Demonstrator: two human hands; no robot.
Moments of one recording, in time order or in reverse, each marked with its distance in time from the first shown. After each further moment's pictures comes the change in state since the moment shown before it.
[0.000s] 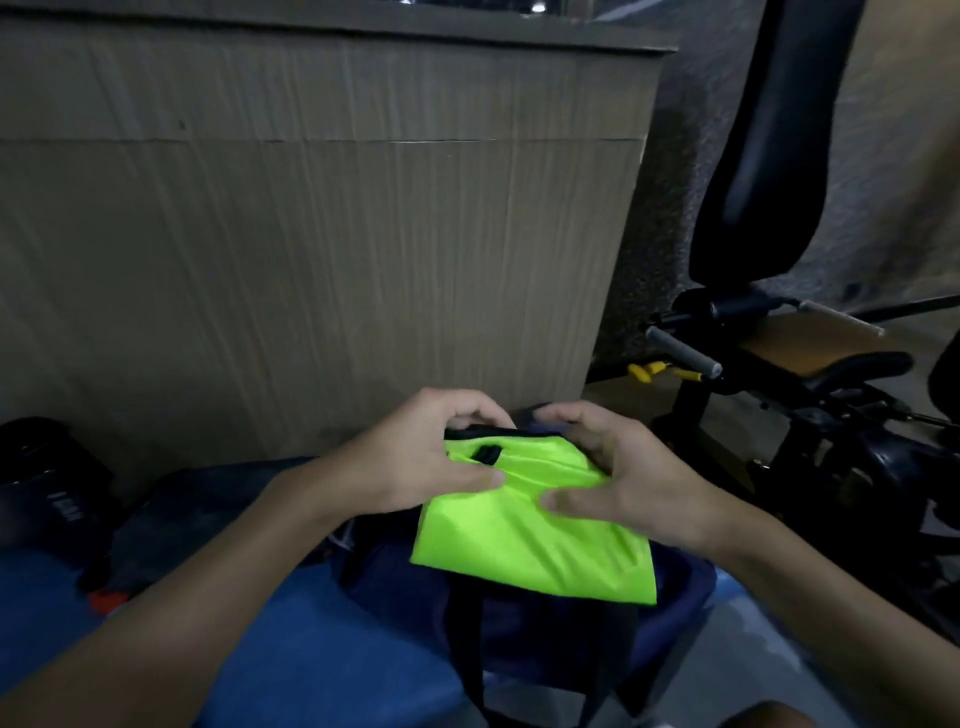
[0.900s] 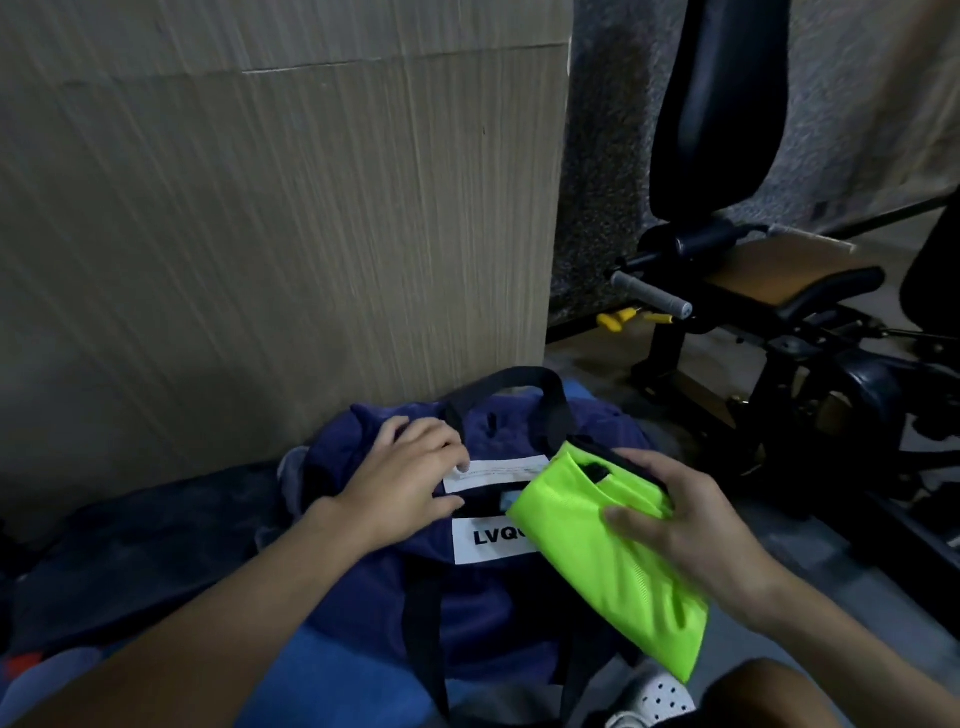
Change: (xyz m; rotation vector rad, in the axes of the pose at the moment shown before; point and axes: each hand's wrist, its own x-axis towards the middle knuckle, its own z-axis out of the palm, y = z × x) left_hand 0.063 -0.120 0.071 0.865 -0.106 0.157; right_hand -0.051 0.123 -0.023 0.015 0.368 0.235
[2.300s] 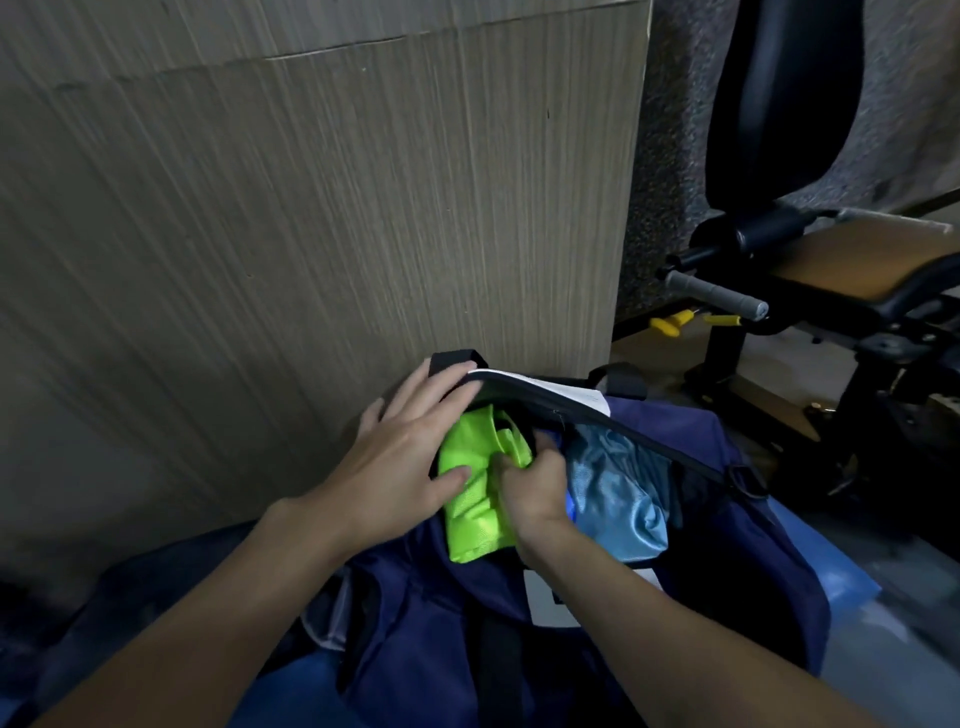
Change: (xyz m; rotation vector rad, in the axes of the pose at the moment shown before) left_hand 0.009 -0.064 -0.048 -0.147 0.110 -0.112; right_hand 0.148 -0.022 0.214 0.446 0.310 0.319
